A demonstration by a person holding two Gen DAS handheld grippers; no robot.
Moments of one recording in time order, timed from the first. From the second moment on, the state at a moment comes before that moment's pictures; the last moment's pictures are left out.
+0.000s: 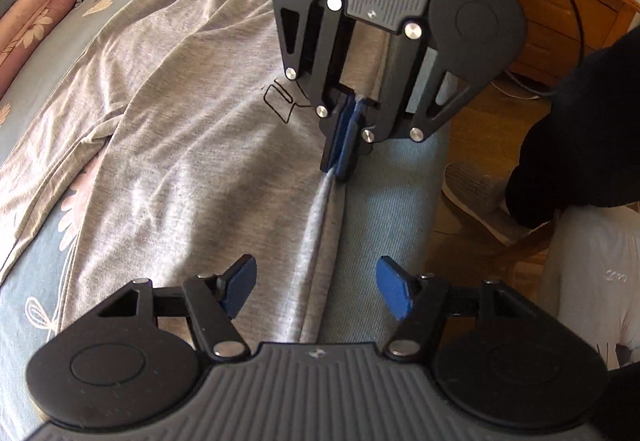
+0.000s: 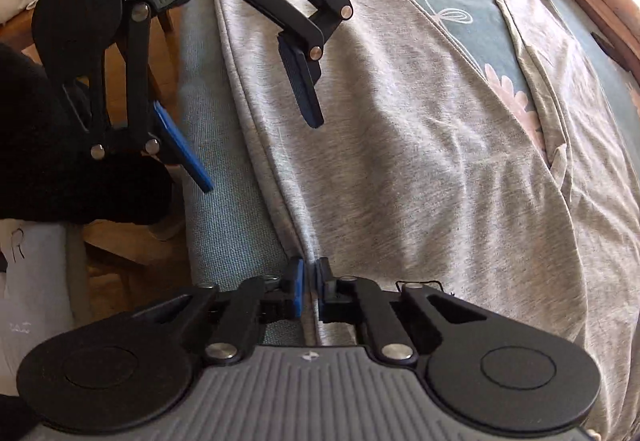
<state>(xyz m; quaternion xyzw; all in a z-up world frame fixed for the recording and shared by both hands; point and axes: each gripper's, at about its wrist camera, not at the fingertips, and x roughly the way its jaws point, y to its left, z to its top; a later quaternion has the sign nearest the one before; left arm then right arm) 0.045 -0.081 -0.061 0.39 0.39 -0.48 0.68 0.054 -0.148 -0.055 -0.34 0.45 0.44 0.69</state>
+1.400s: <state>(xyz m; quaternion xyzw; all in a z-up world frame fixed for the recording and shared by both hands) 0.112 -0.069 -0.046 0.22 0.55 -0.51 0.62 0.072 -0.145 -0.018 -0.16 0.56 0.43 0.69</state>
